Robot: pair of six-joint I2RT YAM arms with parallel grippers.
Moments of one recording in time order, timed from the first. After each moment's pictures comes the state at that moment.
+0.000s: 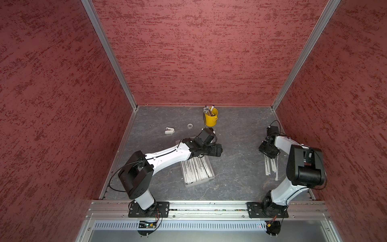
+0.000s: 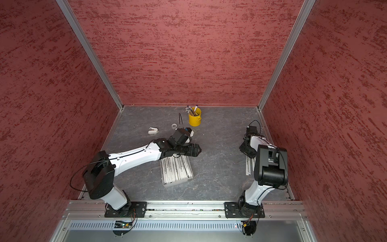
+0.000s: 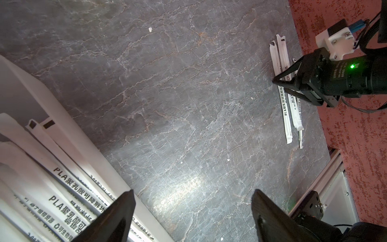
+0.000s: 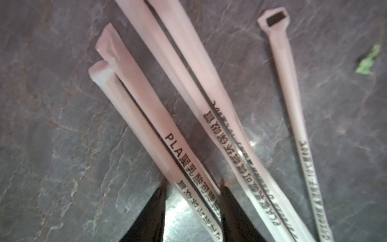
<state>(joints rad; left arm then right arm) -0.85 1.64 1.17 -0.37 0.10 -0.64 -0.19 1.70 0.96 -0.59 0.10 0.56</state>
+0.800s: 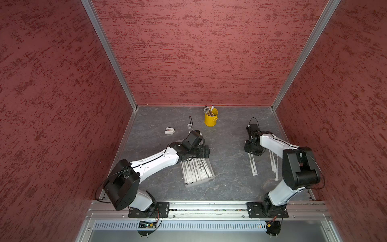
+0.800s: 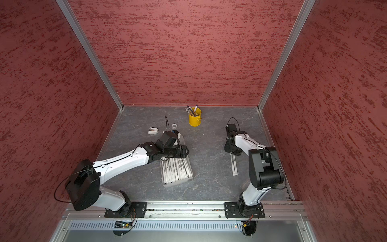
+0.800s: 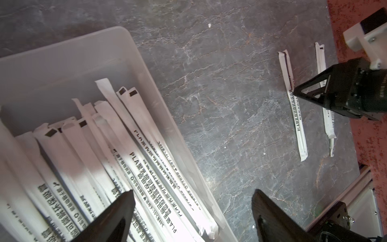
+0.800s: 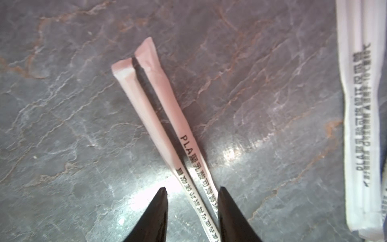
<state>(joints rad) -0.76 1.47 0.98 -0.40 0.05 -0.64 0.14 1.67 1.01 -0.72 0.15 0.57</state>
